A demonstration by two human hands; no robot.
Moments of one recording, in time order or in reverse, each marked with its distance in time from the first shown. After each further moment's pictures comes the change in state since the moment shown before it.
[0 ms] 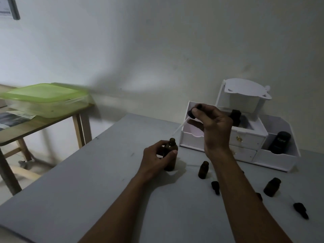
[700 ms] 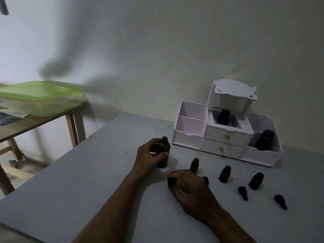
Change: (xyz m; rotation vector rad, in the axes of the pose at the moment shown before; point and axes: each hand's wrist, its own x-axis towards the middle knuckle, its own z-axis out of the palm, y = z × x) left_hand -0.002 0.002 0.001 0.005 -0.024 -0.054; right_hand -0.117 0.060 -0.078 -0.868 -0.669 -0.335
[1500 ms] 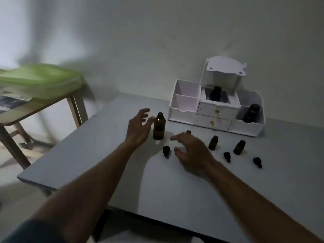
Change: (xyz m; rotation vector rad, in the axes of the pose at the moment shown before) left_hand -0.007 0.033 -0.026 0.243 0.100 -0.074; right_hand 0.010 -0.012 -0.037 -0.186 -0.148 0.165
